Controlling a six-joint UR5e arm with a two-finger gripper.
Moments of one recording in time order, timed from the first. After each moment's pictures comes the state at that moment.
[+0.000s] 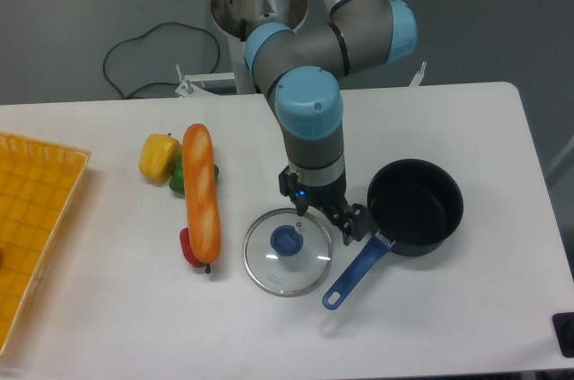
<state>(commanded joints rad) 2.45 -1.93 -1.58 -1.03 1.61 1.06</state>
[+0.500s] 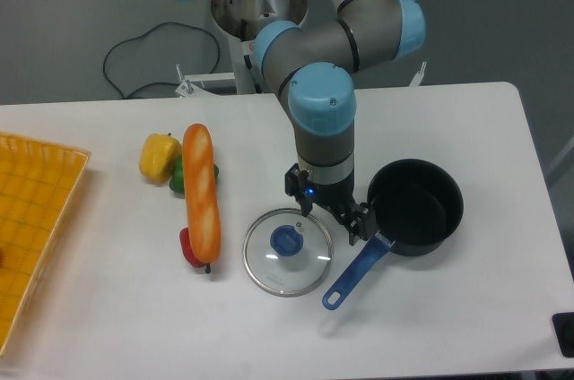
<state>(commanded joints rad) 2.46 -1.93 -1.59 -1.03 1.56 1.06</state>
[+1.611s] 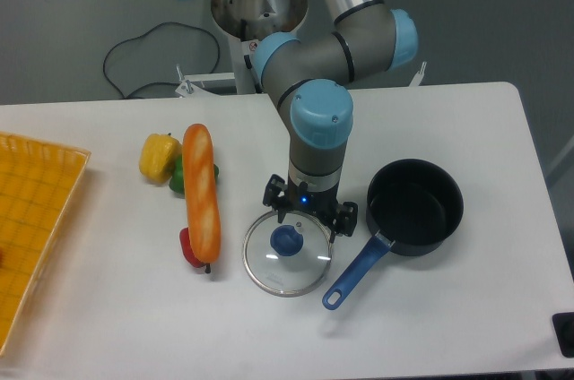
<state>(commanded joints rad) 2.45 -1.94 -1.65 -1.02 1.47 0.60</state>
